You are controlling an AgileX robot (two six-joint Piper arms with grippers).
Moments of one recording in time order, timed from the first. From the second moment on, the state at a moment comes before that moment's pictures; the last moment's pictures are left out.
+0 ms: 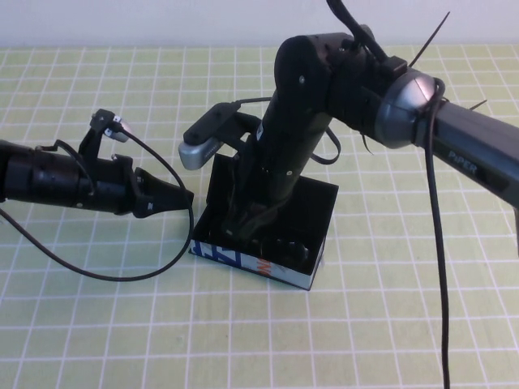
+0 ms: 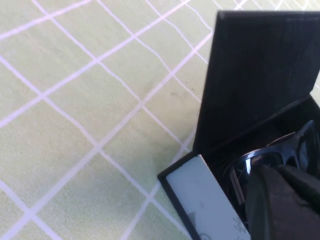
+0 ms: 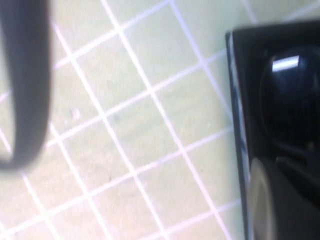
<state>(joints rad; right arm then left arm) 0.67 2.15 -2.00 0.31 1.23 -0.48 0.00 2.02 -1.21 -1.32 1.11 1.61</state>
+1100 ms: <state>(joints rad) 0.67 2.21 -1.95 0.19 1.11 -0.60 0.00 2.02 -1.21 -1.32 1.11 1.60</state>
